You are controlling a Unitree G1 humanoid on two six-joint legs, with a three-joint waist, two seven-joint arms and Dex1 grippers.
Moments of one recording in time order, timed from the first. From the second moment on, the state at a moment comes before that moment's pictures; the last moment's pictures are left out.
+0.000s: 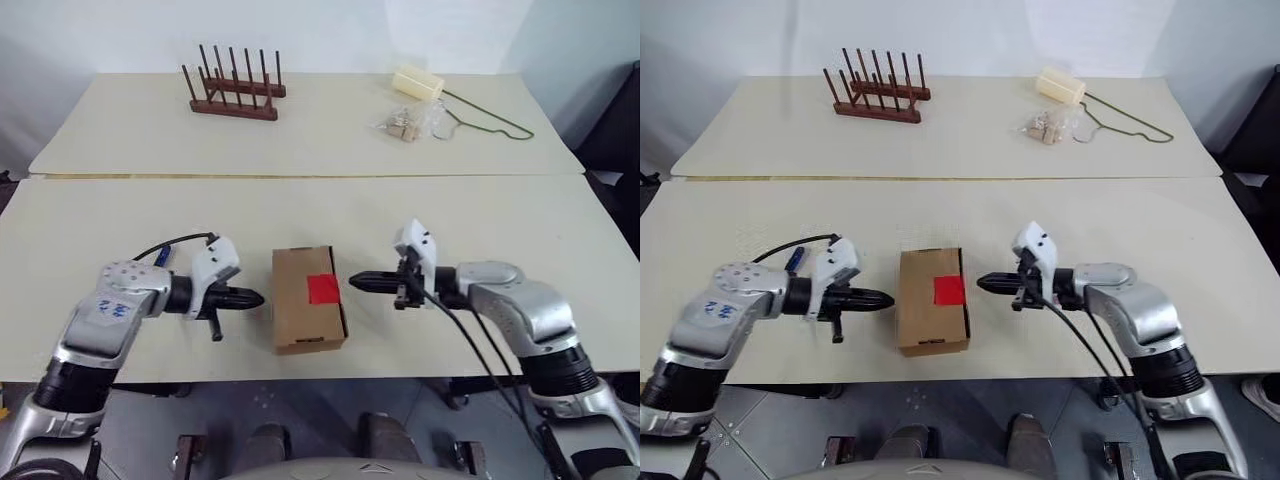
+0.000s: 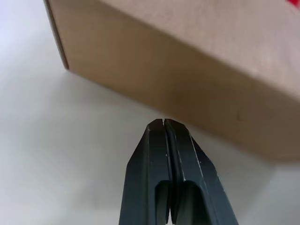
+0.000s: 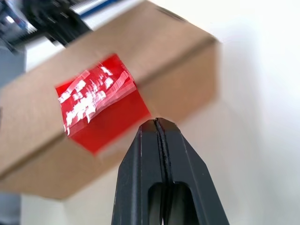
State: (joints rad) left arm -0.36 0.80 -0.02 -0.23 -0.25 0.81 -1.07; right arm -0.51 -0.60 0.15 -0.13 0.50 0.77 0.98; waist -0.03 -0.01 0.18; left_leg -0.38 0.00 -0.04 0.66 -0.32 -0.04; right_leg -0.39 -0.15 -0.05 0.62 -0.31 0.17
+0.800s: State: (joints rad) left arm -0.43 0.50 -0.25 -0.24 -0.26 0.81 -0.82; right arm -0.62 -0.66 0.20 0.11 0.35 0.63 1.07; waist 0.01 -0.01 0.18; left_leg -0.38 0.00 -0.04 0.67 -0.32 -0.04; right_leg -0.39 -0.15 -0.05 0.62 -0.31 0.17
